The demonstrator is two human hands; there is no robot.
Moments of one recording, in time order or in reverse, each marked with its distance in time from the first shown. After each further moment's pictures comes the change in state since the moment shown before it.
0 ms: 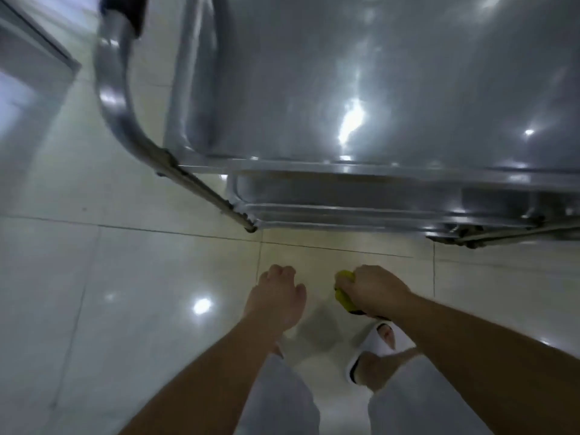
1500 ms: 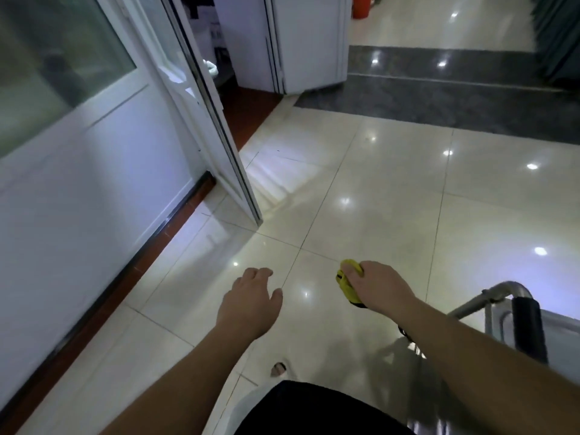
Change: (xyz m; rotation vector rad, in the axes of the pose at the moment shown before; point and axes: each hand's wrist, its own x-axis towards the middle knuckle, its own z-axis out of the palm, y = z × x) left_hand -0.014 -0.413 -0.714 -0.144 0.567 -0.187; right_hand 0.059 -0.743 -0.406 0.052 0.408 -0.344
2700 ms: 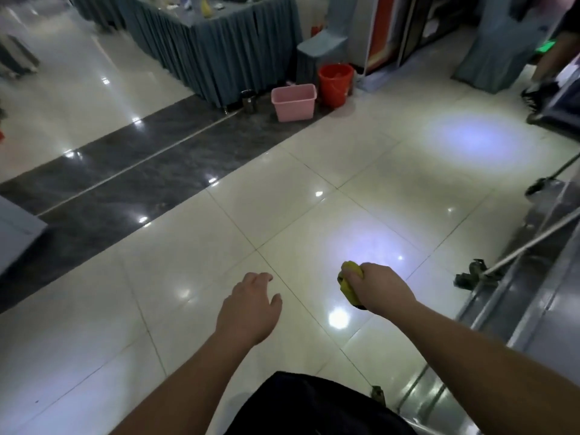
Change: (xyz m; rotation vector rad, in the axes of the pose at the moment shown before) left_hand 0.505 0.593 0.015 0.332 -0.348 1.000; right_hand 0.277 0.303 -0.341 0.591 0.561 0.895
